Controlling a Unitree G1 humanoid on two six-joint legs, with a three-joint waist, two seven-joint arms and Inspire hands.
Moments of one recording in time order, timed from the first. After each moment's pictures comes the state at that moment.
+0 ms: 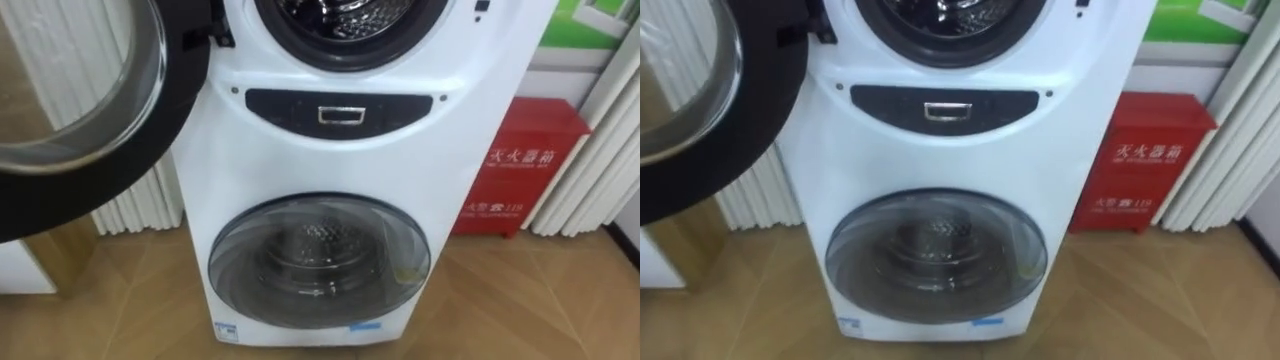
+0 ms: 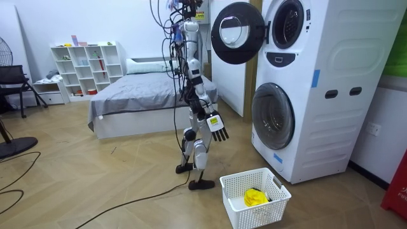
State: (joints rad) left arm 0.08 0.15 0.00 1.16 0.15 -0.10 0.17; right arm 0.10 -0.20 0.07 1.21 0.28 -0.09 0.10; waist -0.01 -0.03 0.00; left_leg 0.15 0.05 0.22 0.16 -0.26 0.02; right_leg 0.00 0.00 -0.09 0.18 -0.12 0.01
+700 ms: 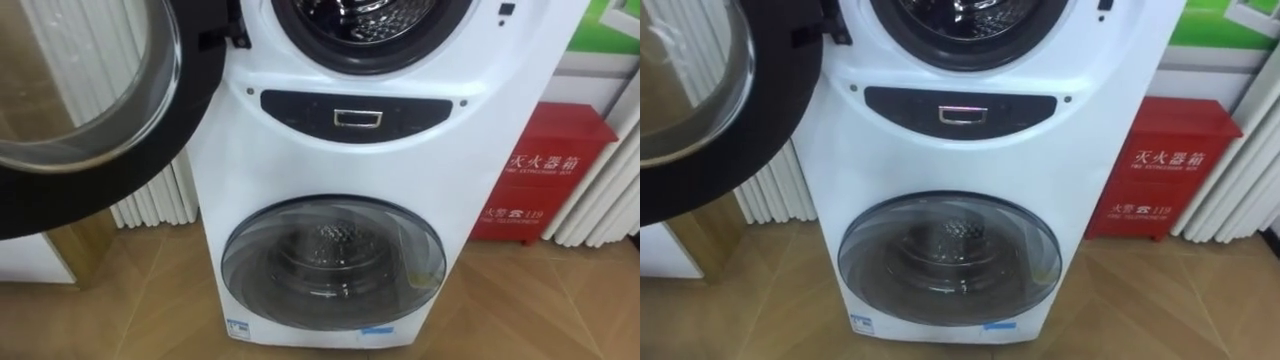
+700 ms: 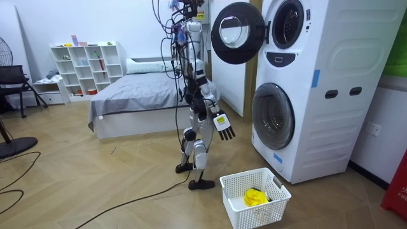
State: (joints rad) left arm 0.12 0.21 0.20 1.16 -0.19 -0.08 0.16; right arm 0.10 -0.21 -0.02 1.15 0.18 -0.09 0.10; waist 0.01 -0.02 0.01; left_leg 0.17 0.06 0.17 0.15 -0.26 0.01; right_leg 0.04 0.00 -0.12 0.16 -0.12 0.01
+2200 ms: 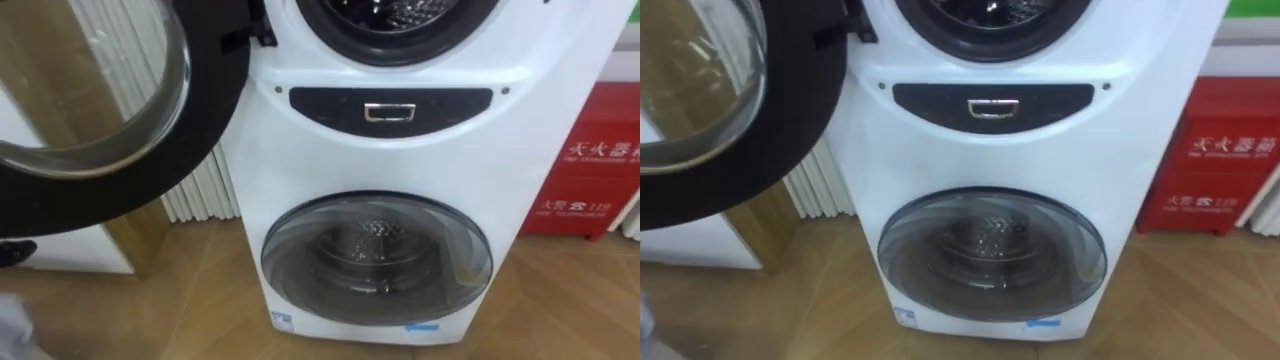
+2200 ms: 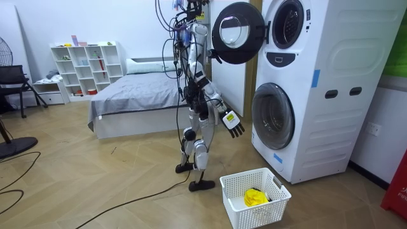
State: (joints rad) left arm -0.27 0.81 0.20 0.57 -0.18 0.22 0.23; right arm 0.31 -0.31 -0.18 0.75 -0.04 -0.07 0.18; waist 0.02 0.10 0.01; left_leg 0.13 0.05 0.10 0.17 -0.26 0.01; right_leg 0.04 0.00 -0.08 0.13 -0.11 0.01
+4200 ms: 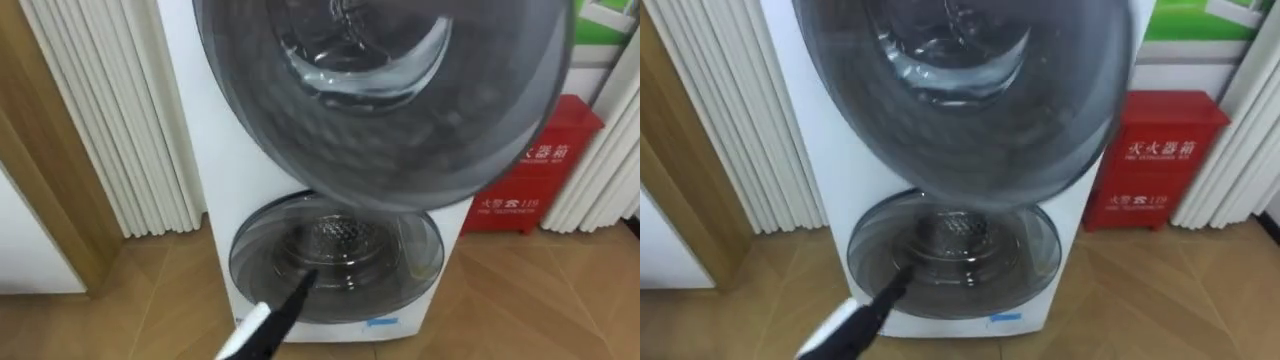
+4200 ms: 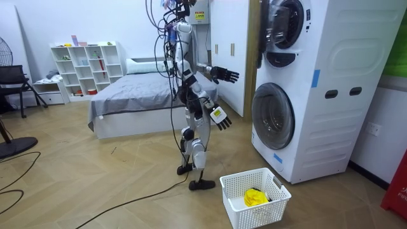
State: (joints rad) left arm 0.26 0.34 -0.40 -0.16 0.09 -0.02 -0.16; right arm 0.23 -0.26 0.14 0.78 0.13 -0.08 0.19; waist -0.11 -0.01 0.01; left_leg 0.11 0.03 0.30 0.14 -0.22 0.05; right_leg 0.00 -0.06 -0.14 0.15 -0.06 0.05
